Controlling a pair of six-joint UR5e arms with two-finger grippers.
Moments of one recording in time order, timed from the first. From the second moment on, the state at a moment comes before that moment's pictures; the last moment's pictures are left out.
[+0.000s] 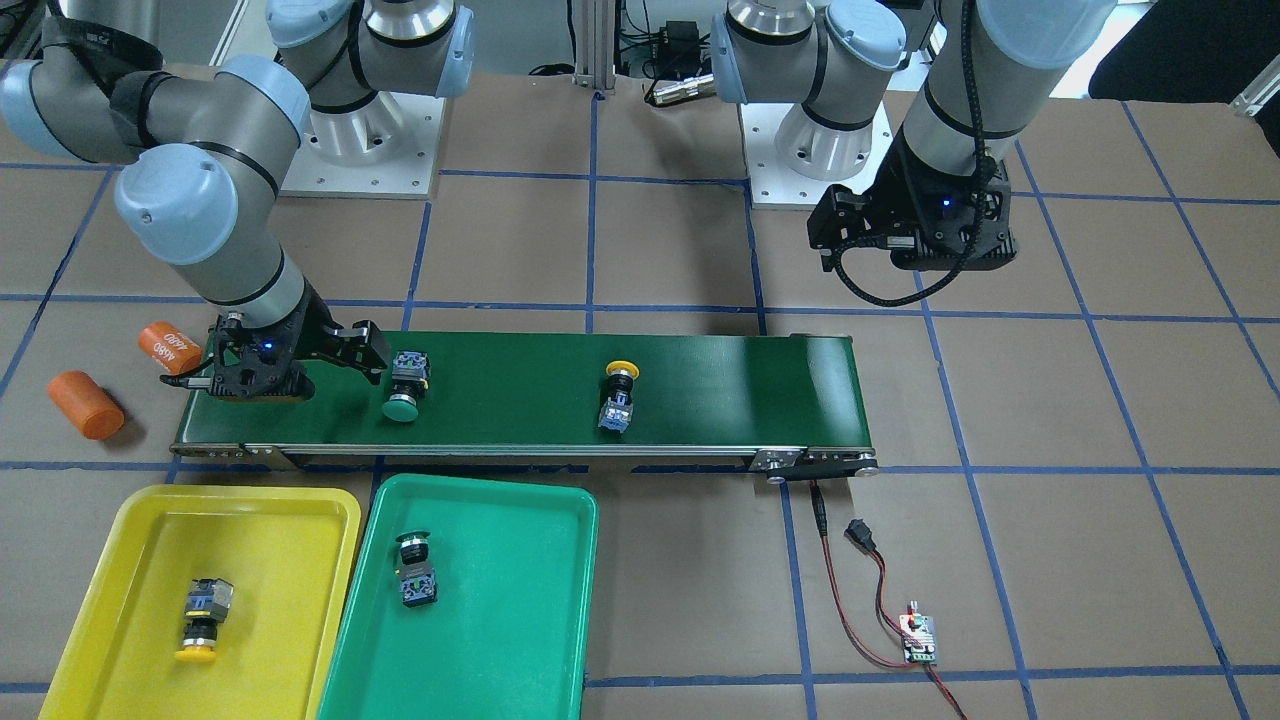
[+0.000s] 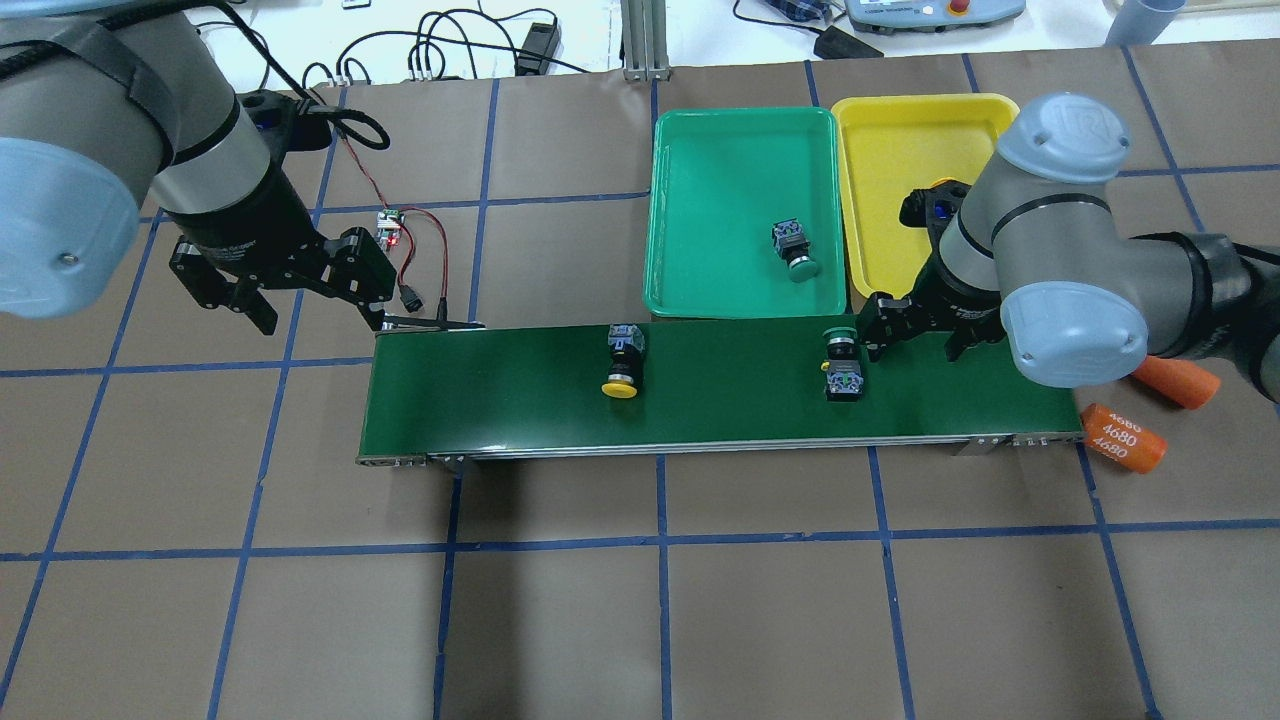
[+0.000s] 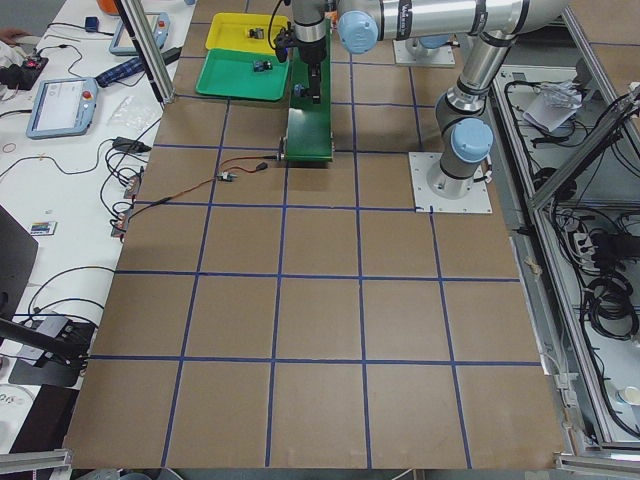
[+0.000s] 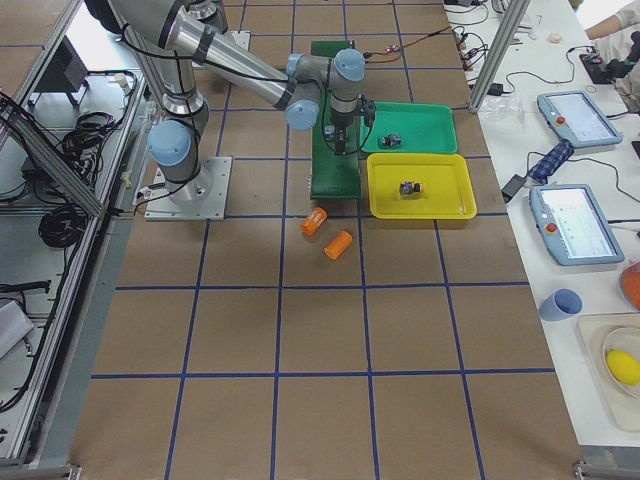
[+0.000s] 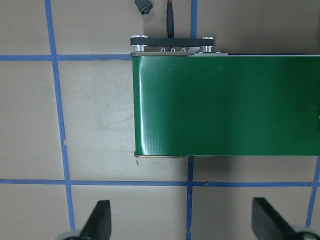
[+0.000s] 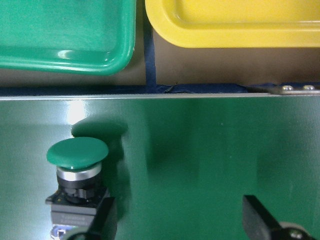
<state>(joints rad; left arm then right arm) -1.52 -1.54 -1.71 -1.58 1.60 0.04 1.47 -1.43 2.00 -2.09 -1.51 -0.10</state>
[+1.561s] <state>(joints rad) -1.52 -1.53 -1.73 -1.57 1.62 0.04 1.47 -1.42 2.00 -2.09 -1.51 -0.11</state>
